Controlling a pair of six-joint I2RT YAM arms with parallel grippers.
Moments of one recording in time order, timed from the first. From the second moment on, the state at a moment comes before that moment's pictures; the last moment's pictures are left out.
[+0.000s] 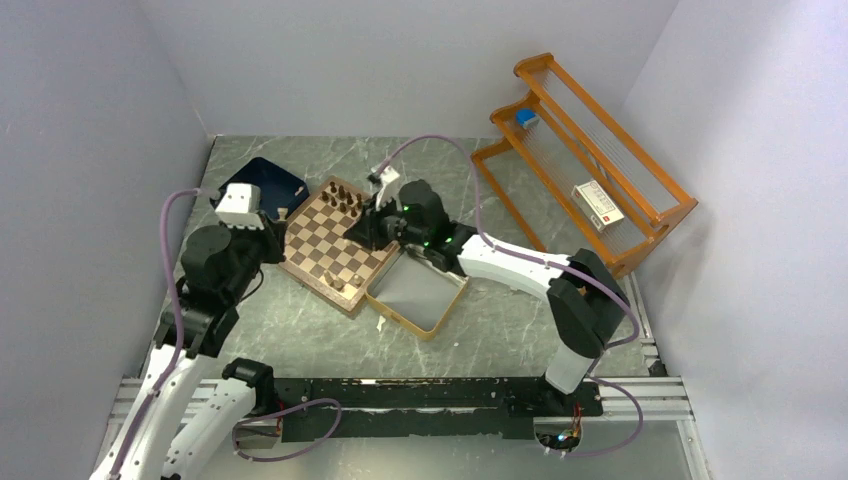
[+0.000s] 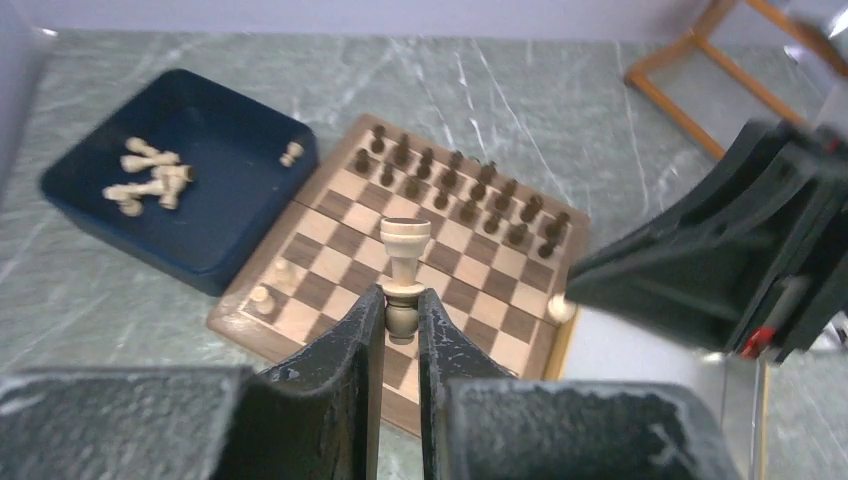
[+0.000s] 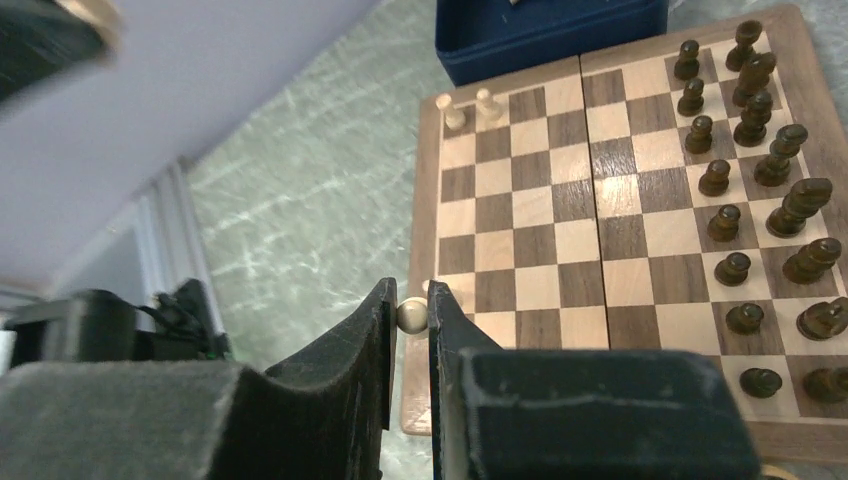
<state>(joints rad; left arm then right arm) -0.28 0.64 0.79 -0.37 -0.06 -0.18 0.83 1.68 1.17 0.27 -0.32 0.37</state>
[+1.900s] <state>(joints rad) -0.28 0.47 0.76 -0.38 -0.26 -0.18 1.02 2.00 1.23 0.26 0.01 0.05</state>
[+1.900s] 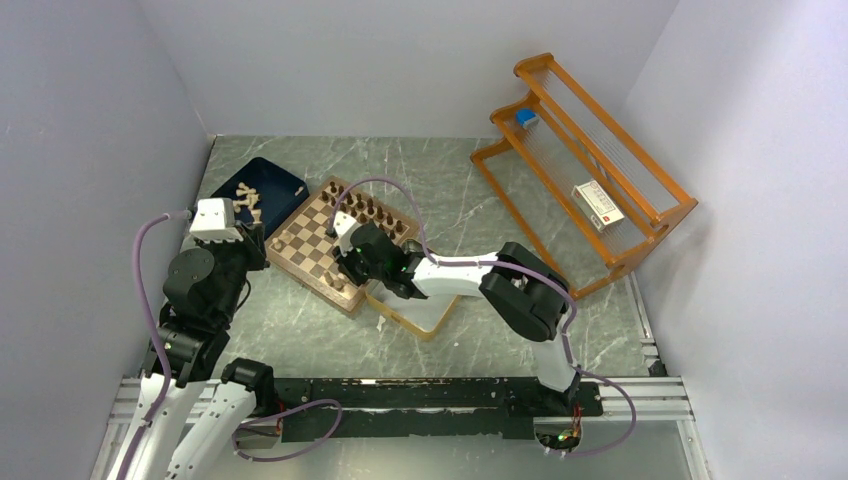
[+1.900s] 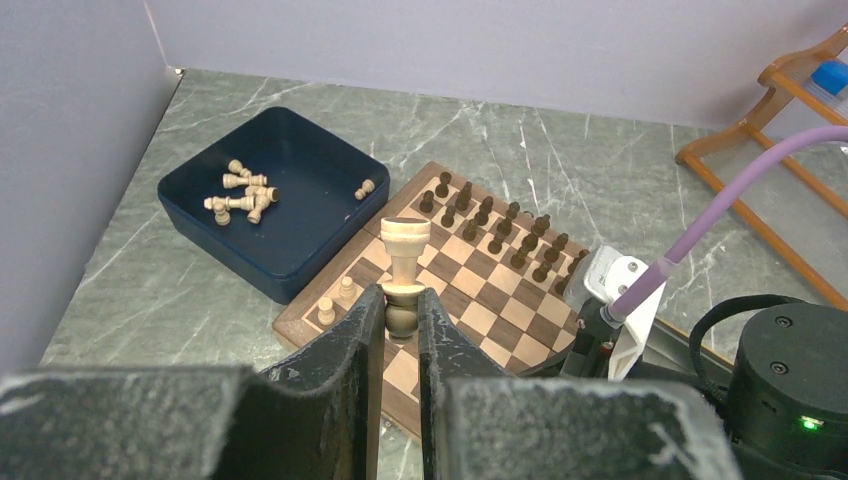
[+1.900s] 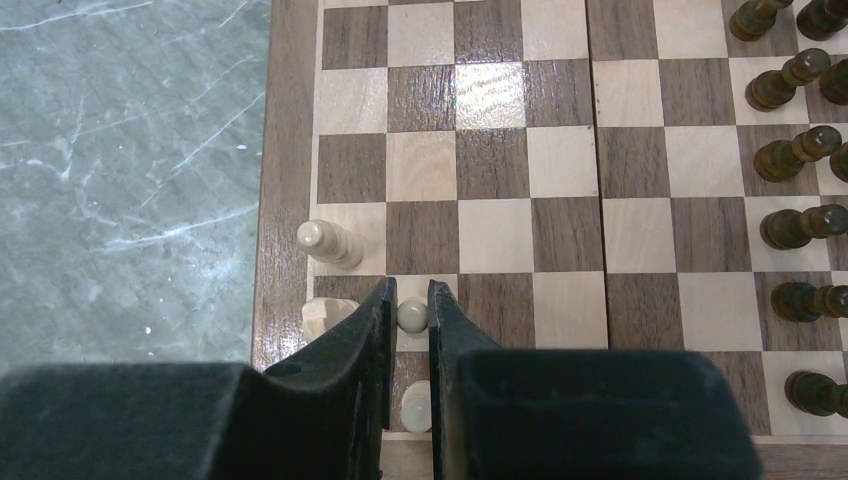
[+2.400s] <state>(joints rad) -0.28 0.47 0.76 -0.38 -0.26 -0.18 1.02 2.01 1.23 0.26 0.02 0.05</state>
